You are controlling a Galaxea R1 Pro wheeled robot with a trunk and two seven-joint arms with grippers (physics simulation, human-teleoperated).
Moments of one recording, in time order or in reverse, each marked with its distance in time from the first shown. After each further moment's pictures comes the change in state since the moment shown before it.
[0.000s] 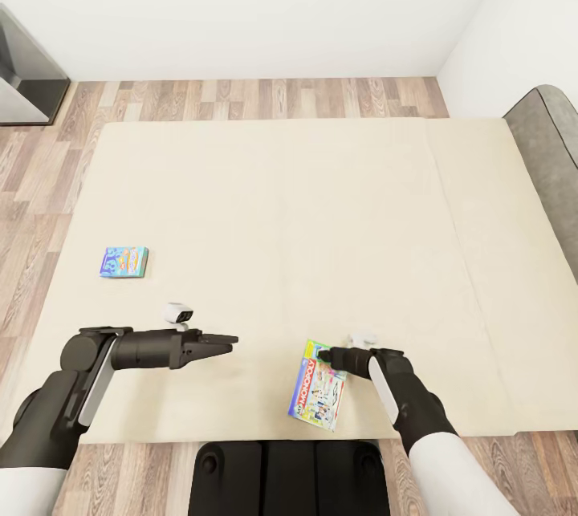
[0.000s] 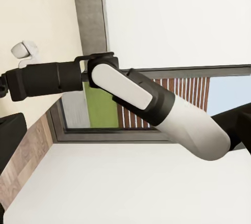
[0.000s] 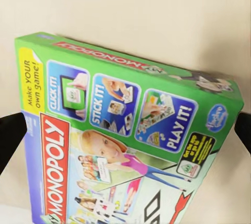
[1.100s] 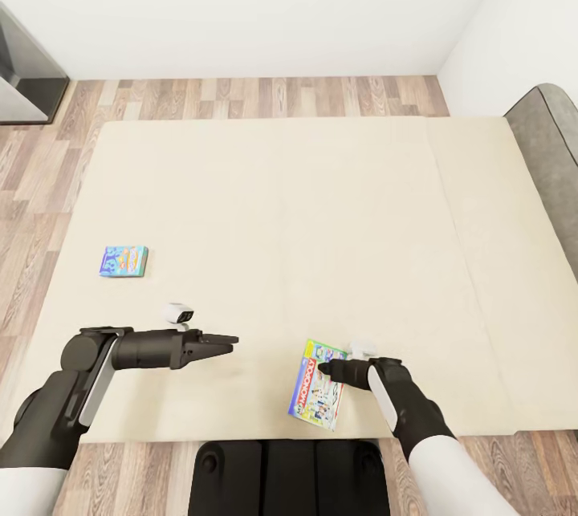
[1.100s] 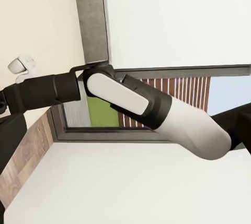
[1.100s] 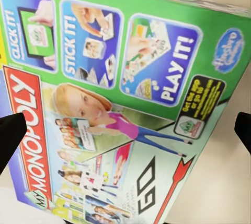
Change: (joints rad) left arm 0.000 -0.001 -0.002 0.000 -0.002 0.000 0.003; right arm 0.001 -0.004 -0.001 0.084 -0.004 -0.009 0.001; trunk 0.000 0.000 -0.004
